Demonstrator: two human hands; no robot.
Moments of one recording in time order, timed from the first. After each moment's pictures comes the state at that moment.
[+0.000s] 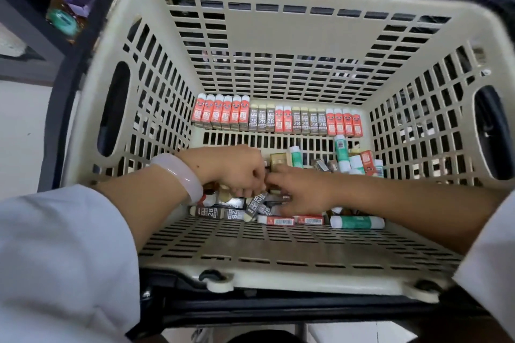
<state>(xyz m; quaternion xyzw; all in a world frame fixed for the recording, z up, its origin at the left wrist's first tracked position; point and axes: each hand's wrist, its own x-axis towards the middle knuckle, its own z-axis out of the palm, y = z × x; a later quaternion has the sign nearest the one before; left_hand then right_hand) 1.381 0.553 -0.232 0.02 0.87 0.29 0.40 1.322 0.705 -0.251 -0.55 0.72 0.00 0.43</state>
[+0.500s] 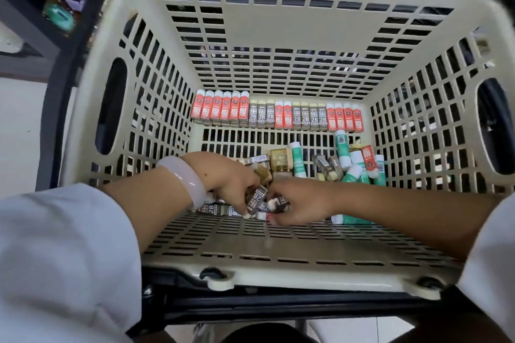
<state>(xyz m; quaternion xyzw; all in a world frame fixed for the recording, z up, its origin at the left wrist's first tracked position) 1.388 0.564 -0.242 0.06 0.83 0.16 0.53 1.336 0.713 -0.259 -0.49 0.72 -0.04 0.49</state>
